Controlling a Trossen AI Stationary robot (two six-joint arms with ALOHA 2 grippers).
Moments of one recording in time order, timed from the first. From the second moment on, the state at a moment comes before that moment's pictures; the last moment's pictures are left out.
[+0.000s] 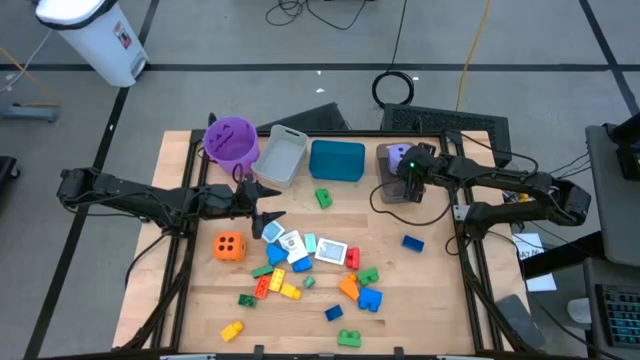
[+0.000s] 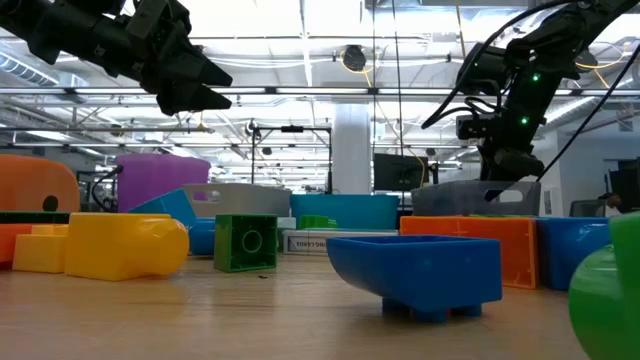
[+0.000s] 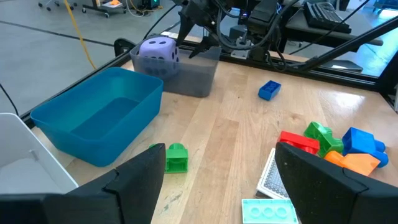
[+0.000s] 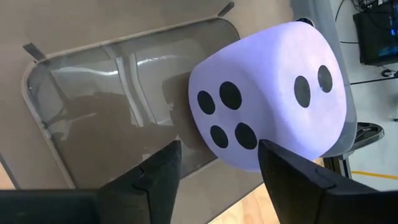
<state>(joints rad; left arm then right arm) -0.04 0.94 0.41 0.25 -0.23 -0.19 -0.55 1.12 0.60 -0.50 0.31 -0.40</state>
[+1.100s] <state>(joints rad) -0.04 0.94 0.41 0.36 -0.31 -0.13 -0.40 0.77 0.60 -0.22 0.39 -0.26</state>
